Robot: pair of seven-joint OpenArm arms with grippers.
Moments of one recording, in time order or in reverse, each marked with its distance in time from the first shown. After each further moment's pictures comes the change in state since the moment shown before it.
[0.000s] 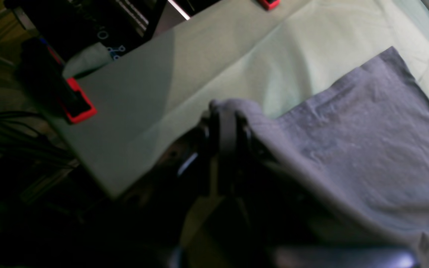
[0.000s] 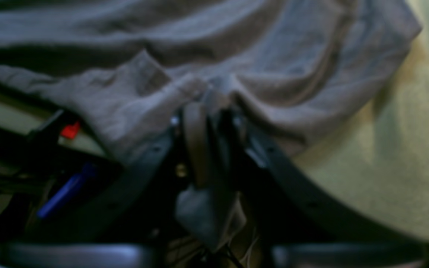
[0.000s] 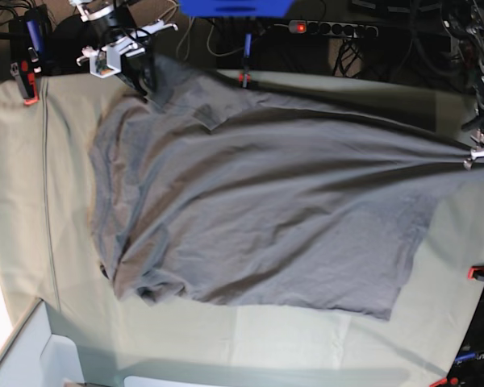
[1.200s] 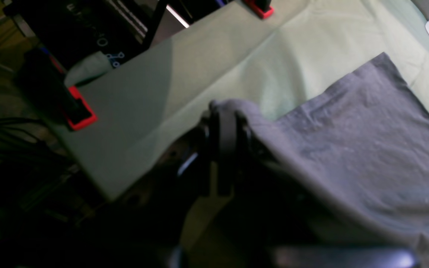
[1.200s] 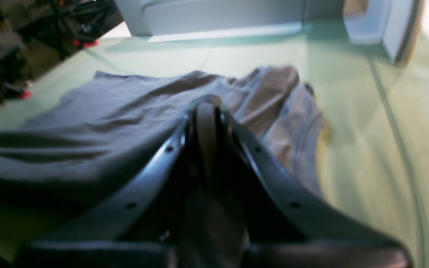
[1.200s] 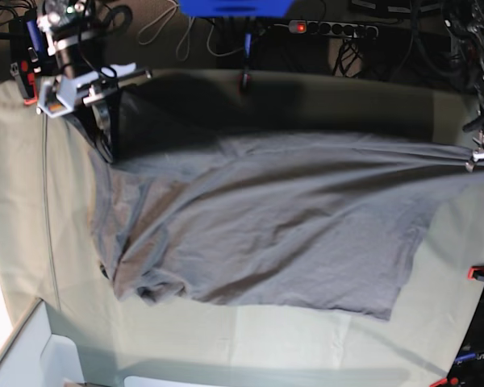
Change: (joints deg) left arm 0.2 0.0 -0.1 1.7 0.0 0.0 0.0; right arm 2.1 -0.4 2.4 20.0 9.3 0.1 -1.9
